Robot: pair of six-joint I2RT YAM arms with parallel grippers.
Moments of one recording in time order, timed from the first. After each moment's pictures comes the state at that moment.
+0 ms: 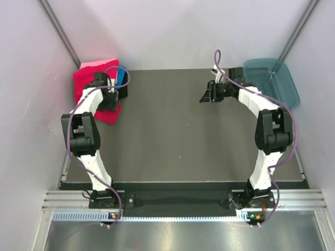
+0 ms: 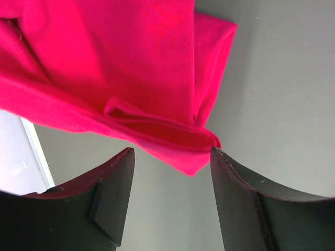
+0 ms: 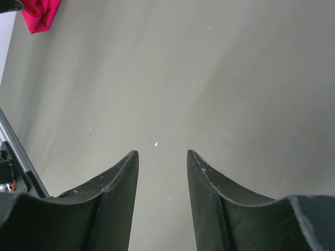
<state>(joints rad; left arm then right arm) 0.08 1.93 1.57 -0.73 -0.09 0.13 0.16 1.94 1.51 -0.39 -0.74 0.07</state>
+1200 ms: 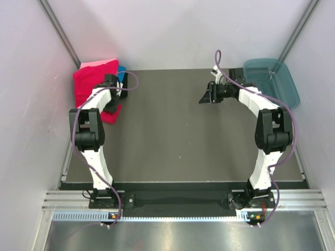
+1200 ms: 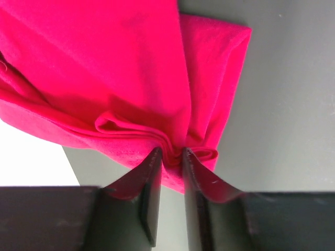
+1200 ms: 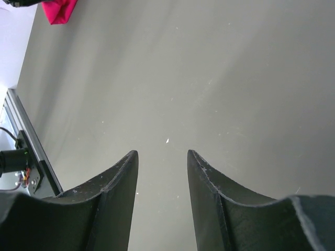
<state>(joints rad) 0.02 2.03 1.59 -0.71 -0.28 0.21 0.15 1.95 1.51 -0.40 -0.82 0.06</state>
